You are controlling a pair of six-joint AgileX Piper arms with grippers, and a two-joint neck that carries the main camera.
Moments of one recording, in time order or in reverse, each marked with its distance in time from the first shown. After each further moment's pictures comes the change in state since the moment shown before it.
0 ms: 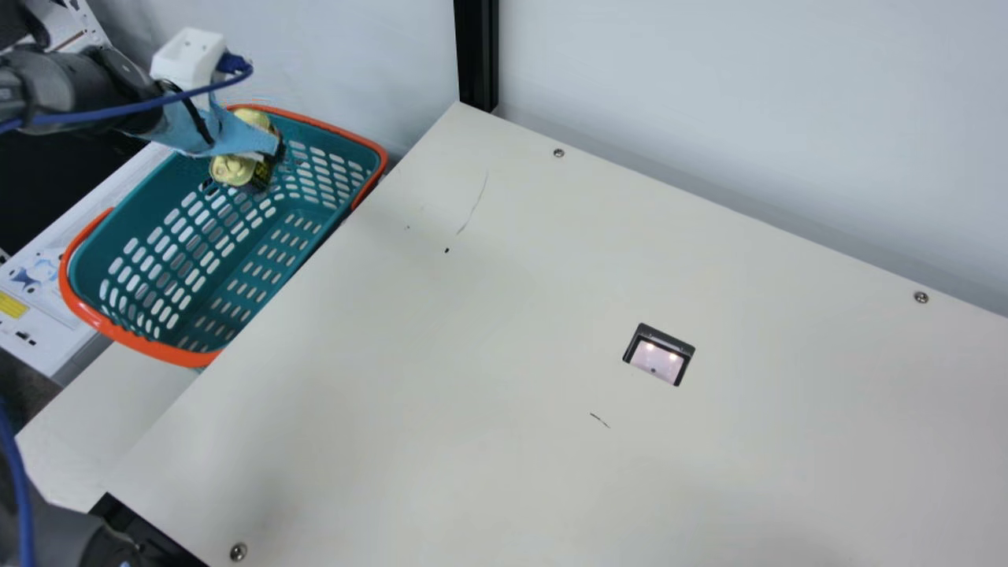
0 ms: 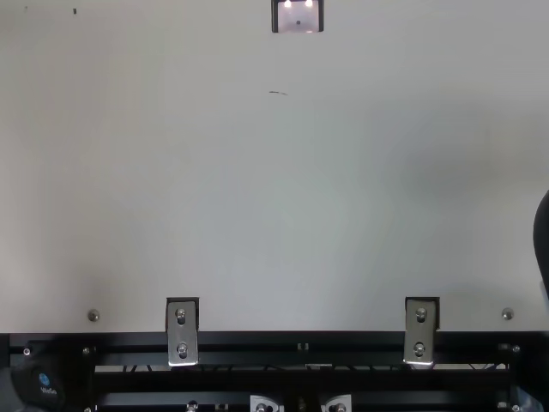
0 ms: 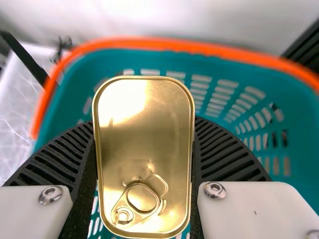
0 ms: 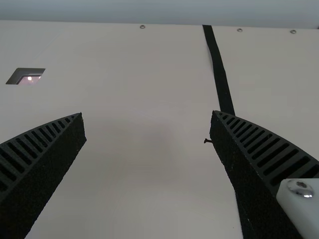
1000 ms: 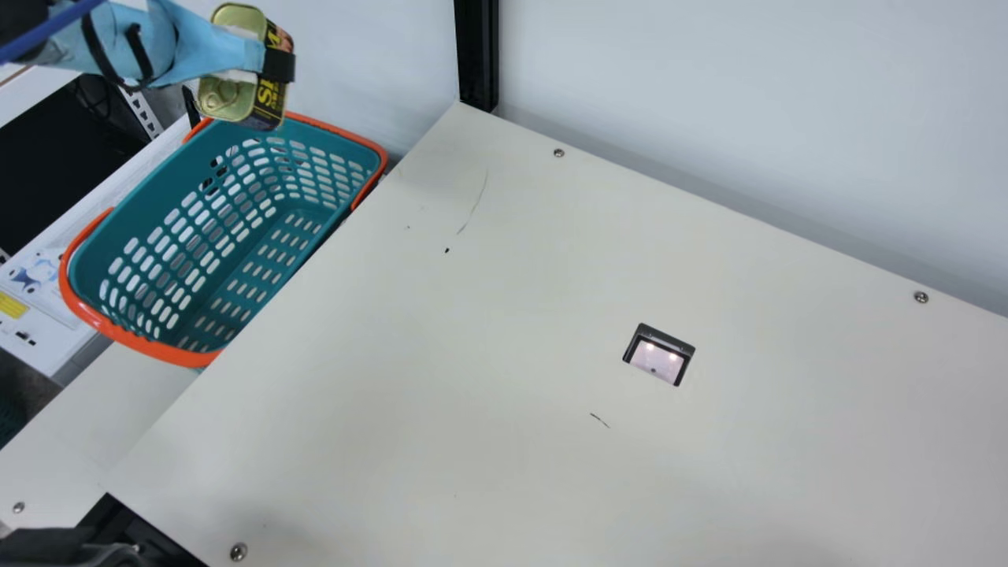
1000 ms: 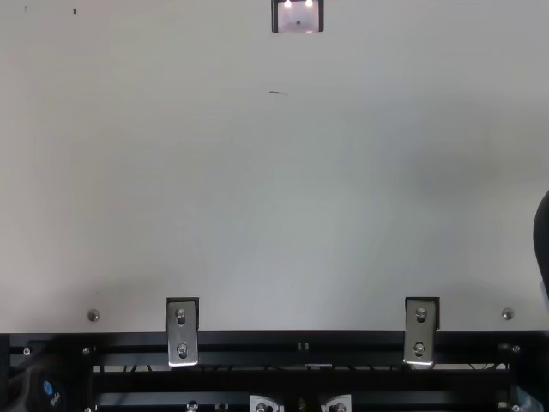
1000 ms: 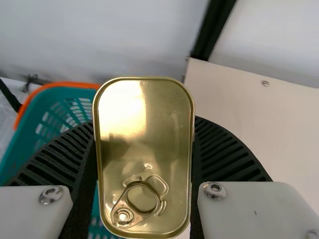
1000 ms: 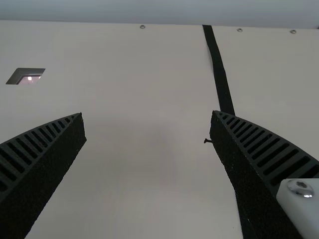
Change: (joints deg) left arm -10.4 -34.7 6.4 9.7 21.2 -26.5; right arm 0.0 0.0 0.0 0.0 0.0 0.0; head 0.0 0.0
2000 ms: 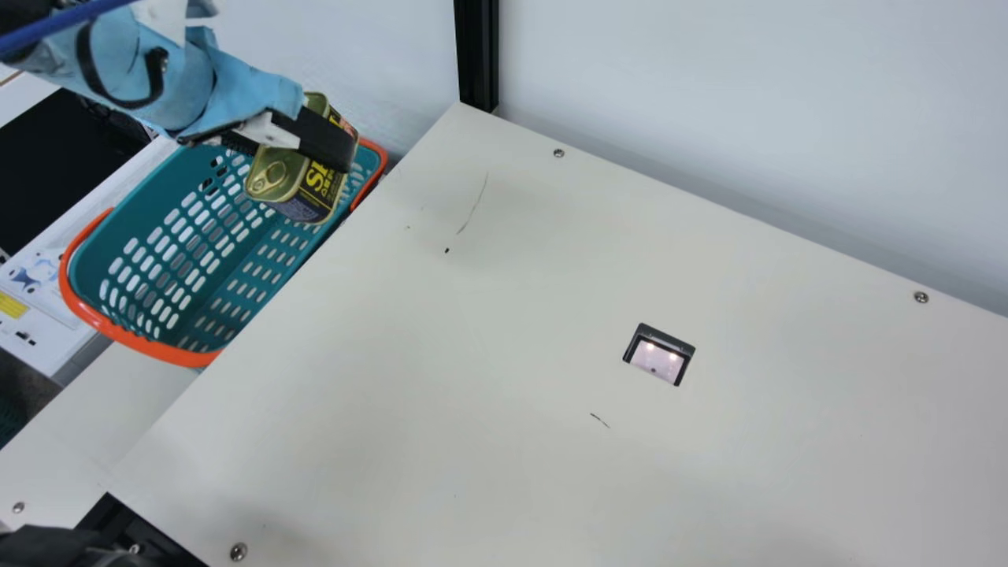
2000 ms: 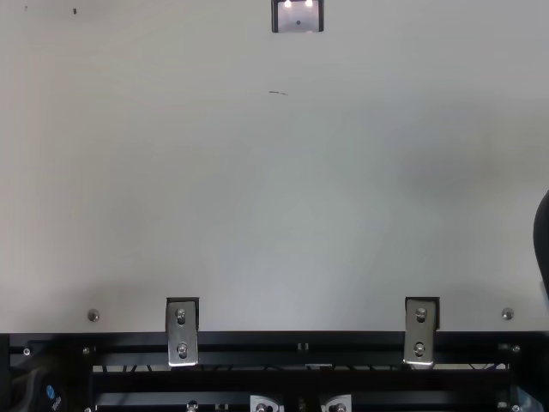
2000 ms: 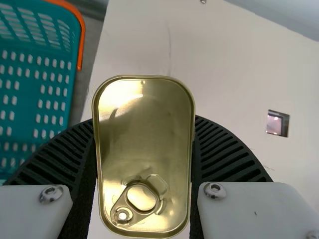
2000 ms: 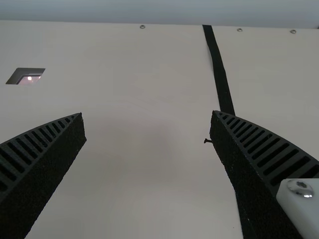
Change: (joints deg) left arm -4.1 -1.1 -4.2 -2.8 24.2 -8.9; right arm 0.0 0.0 0.0 0.0 0.0 0.0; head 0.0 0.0
